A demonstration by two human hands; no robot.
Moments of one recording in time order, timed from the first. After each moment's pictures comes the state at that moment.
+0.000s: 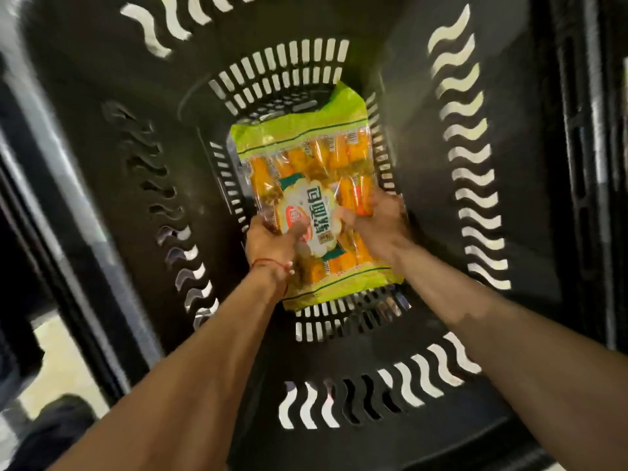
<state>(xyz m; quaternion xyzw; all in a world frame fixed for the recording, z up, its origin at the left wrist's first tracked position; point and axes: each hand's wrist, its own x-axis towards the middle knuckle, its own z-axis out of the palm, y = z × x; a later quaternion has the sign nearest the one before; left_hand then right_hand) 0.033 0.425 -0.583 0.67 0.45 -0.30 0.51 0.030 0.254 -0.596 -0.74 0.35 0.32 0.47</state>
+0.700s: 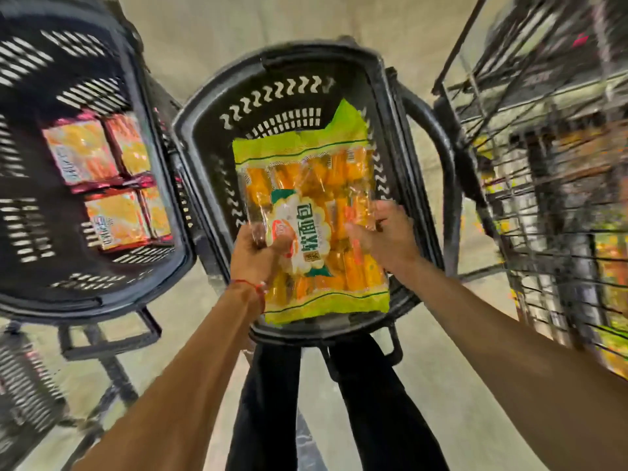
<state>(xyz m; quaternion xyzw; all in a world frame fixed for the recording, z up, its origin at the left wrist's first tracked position) 0.011 0.449 -0.310 0.69 0.38 -0.28 0.55 -0.018 0.231 -0.349 -0.75 0.37 0.26 0.49</state>
